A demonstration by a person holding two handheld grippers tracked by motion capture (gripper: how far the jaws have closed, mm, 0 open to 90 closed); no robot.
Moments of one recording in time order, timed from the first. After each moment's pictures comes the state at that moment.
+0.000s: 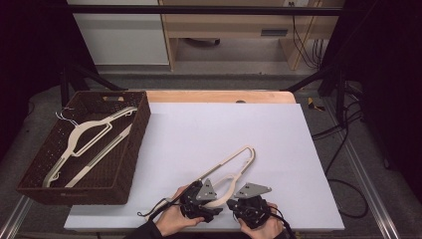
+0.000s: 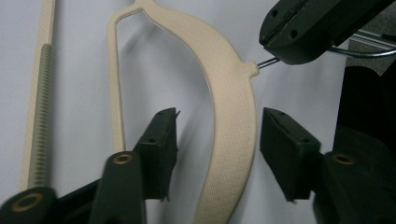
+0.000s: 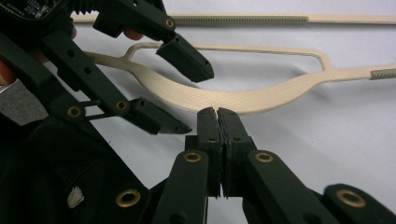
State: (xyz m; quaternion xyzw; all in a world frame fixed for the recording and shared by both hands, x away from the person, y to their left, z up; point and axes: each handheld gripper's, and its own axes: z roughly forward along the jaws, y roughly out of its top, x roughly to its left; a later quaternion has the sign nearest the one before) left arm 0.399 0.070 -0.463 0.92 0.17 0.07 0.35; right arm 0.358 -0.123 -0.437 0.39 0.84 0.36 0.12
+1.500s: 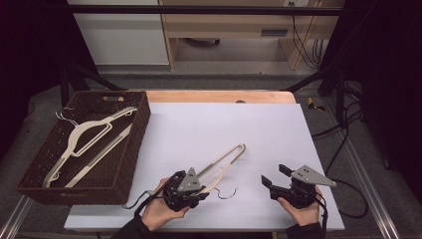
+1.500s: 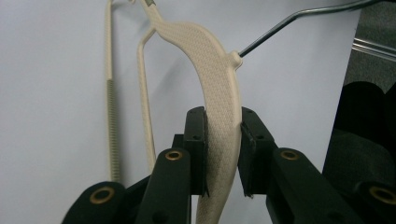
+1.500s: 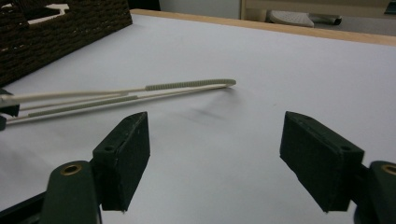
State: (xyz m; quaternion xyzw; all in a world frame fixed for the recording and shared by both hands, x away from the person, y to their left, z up) left arm 0.403 0.108 -0.415 0.90 0.19 0.11 0.37; right arm 0.389 -0.237 -0.429 0.44 0.72 0.49 0.24
